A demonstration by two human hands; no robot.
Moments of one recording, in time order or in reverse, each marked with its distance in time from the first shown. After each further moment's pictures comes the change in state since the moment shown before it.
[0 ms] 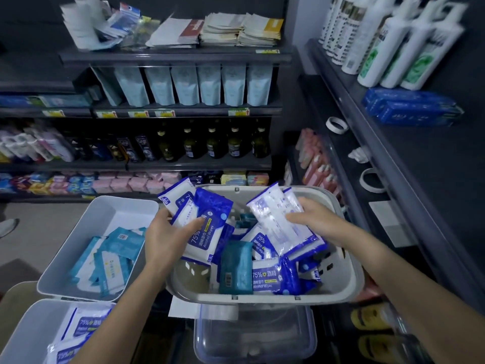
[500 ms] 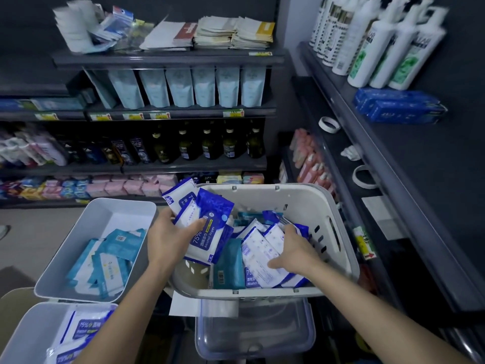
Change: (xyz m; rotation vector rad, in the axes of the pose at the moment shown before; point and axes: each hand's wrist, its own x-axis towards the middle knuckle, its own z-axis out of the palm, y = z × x) left_hand -0.001 -0.006 0.000 0.076 -0.002 0.039; right_hand -0.023 0.024 0.074 -0.522 0.123 0.361
